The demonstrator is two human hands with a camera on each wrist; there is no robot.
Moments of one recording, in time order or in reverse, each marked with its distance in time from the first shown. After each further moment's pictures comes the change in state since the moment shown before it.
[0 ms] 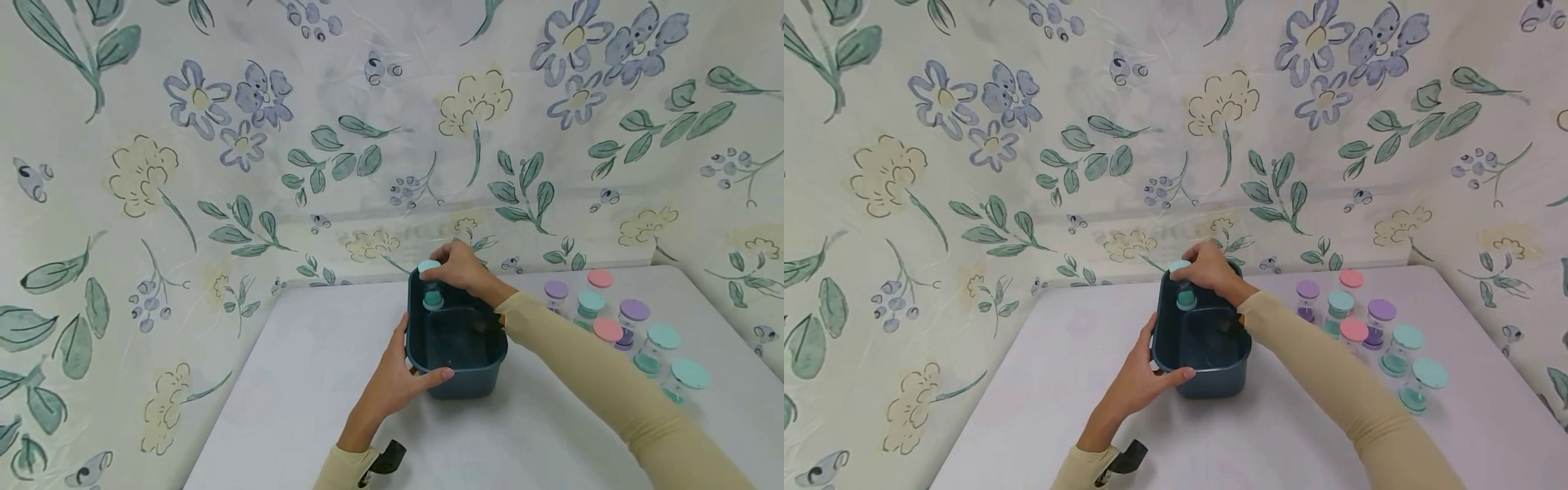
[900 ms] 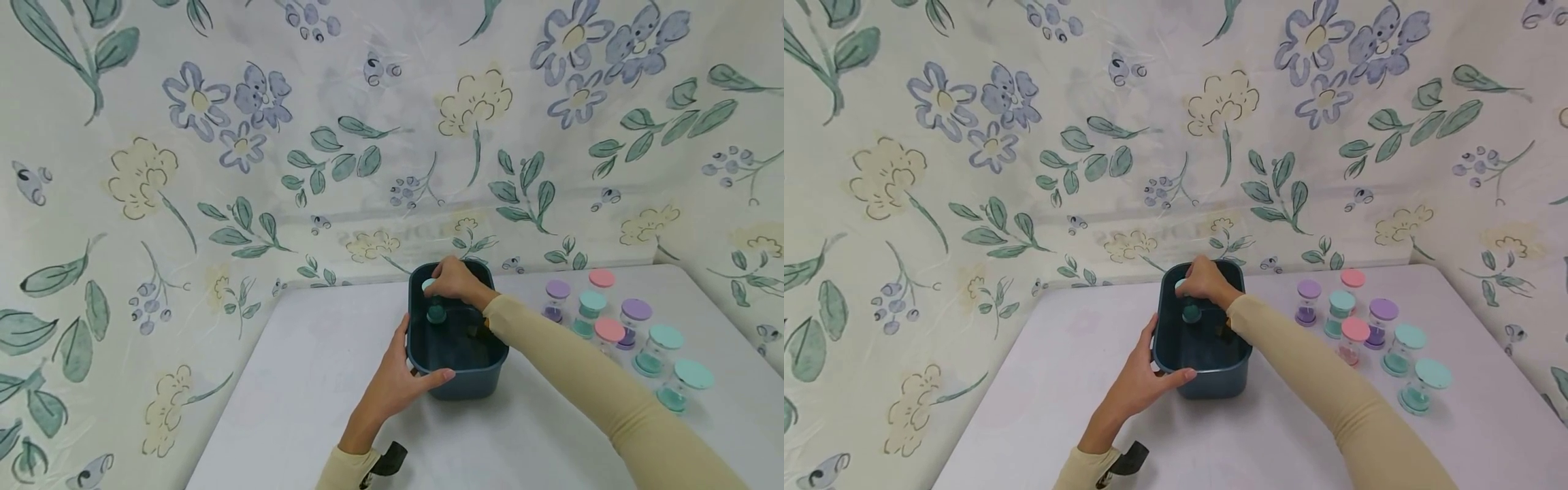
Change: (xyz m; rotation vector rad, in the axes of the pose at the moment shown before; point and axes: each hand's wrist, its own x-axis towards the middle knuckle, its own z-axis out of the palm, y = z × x) left_hand 0.000 0.000 0.000 0.008 -0.005 0.002; right_hand 0.016 0.020 0.021 -0.186 -0.061 0.067
